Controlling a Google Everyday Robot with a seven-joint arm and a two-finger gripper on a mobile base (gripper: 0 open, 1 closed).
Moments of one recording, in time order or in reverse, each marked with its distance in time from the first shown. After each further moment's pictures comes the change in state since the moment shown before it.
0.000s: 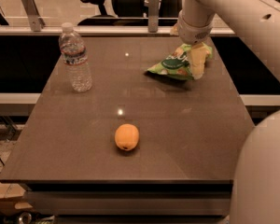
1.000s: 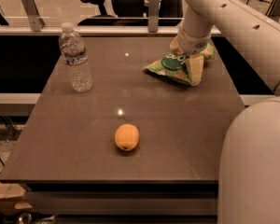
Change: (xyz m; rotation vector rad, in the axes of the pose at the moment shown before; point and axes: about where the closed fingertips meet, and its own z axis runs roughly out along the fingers) arm 0.006 0.005 0.050 -0.072 -0.070 0.008
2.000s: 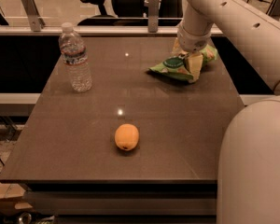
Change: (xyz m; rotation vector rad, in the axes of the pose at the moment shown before) arm 0.000 -0.002 -0.004 -0.001 0.000 0.000
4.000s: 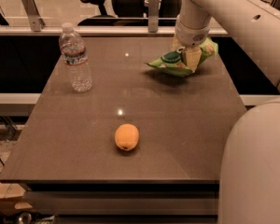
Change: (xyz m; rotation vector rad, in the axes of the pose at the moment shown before) arm -0.007 0.004 -0.032 0.001 0.056 0.008
